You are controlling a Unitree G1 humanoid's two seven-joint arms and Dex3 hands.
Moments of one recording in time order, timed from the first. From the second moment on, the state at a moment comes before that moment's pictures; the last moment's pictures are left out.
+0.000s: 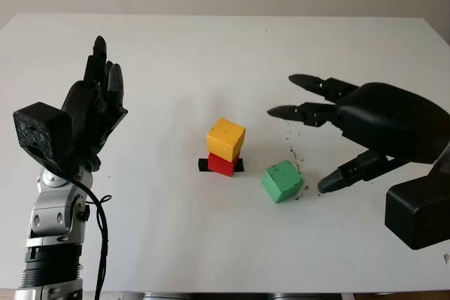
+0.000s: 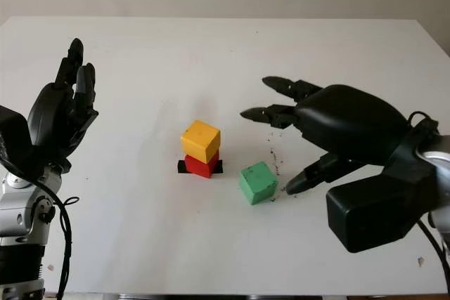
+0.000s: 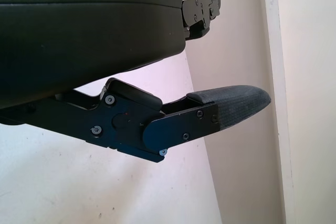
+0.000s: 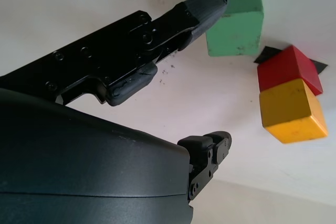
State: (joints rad) left arm -0.34 0.31 0.24 0.04 -0.18 0.12 -0.17; right arm -0.22 -0.89 -0.07 -0.37 -0.37 -0.22 0.69
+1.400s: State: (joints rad) left arm -0.34 0.31 0.21 0.03 -0.14 0.14 -0.16; right arm -0.14 -0.78 0.07 -0.18 -0.49 -0.39 0.45
